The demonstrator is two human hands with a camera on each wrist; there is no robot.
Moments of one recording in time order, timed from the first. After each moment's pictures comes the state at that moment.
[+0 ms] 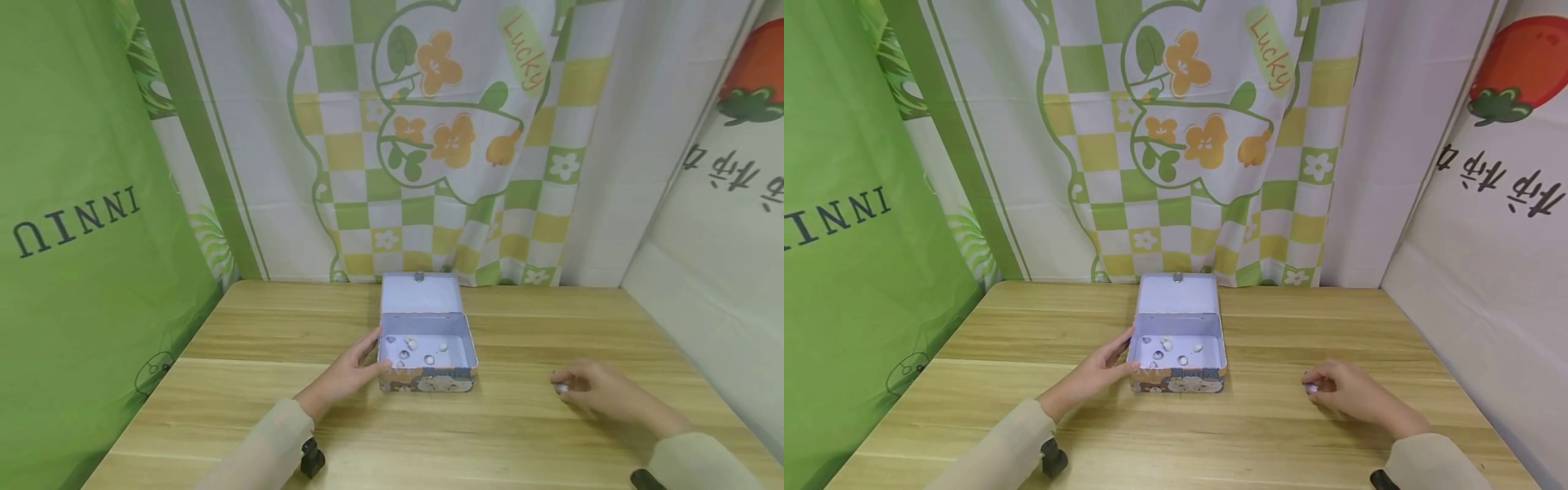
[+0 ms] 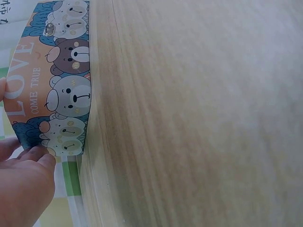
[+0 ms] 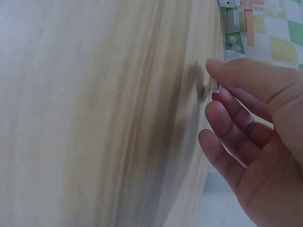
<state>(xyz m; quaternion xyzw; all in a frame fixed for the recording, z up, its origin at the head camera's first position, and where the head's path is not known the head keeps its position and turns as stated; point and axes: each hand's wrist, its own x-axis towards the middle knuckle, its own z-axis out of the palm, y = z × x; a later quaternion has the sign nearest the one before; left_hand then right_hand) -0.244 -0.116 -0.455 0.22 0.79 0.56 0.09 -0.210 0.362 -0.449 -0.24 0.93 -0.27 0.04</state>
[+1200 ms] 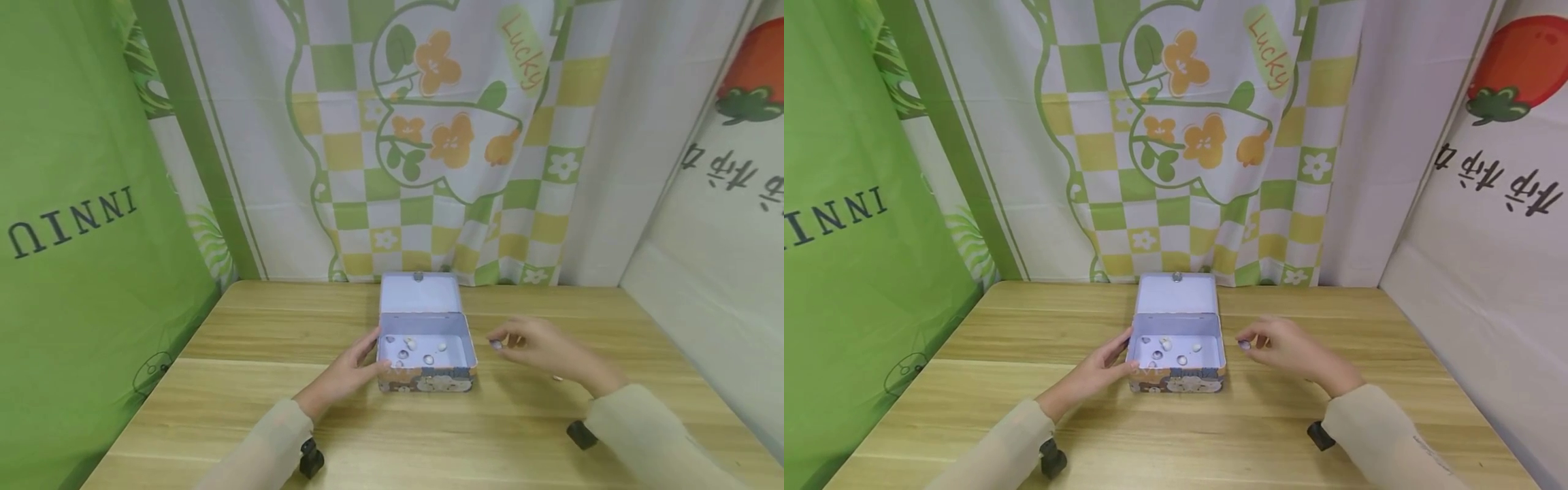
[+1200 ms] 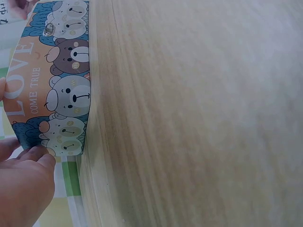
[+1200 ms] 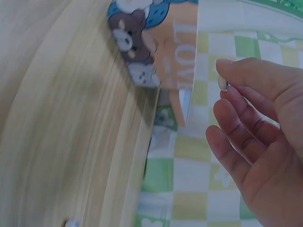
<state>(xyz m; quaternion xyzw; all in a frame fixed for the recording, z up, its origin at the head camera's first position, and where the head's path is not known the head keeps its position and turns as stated) -0.245 -0.115 -0.455 0.23 0.79 0.56 0.10 -0.239 0.264 -0.382 -0.33 0.90 -0.26 -0.04</state>
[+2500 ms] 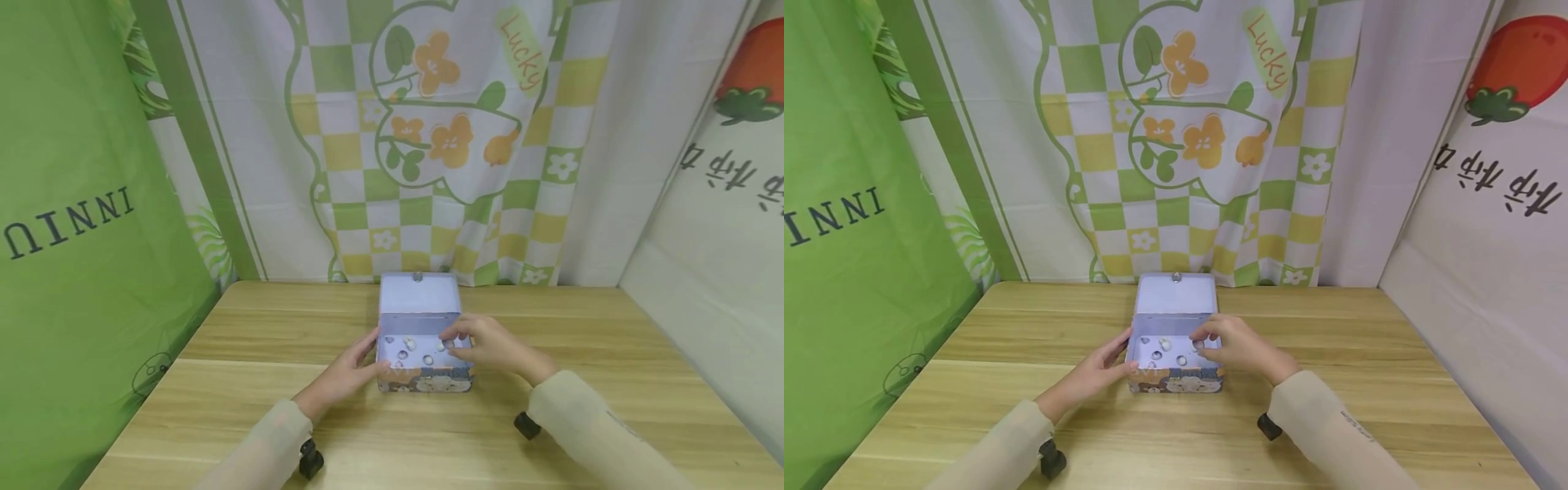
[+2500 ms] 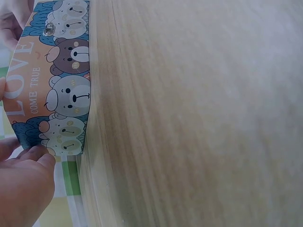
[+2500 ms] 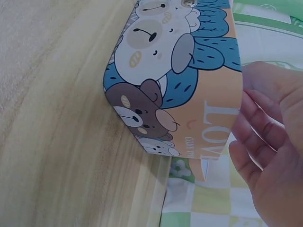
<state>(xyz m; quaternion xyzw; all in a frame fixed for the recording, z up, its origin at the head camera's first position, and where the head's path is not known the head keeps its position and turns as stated) -0.246 -0.116 -0.456 0.24 0.79 0.56 0.09 -0.274 0.197 -0.413 -0.39 0.87 -0.28 -0.05</state>
